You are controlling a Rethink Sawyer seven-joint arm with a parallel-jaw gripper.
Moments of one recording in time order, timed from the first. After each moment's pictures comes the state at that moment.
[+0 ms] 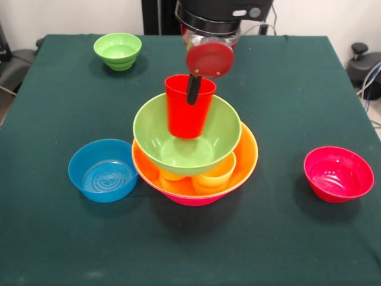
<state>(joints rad) 0.07 -0.32 -0.58 1.18 0.53 0.80 2.75</state>
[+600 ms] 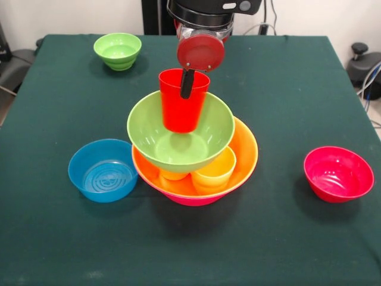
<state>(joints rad) 0.07 -0.33 -0.58 1.20 0.53 0.80 2.75</state>
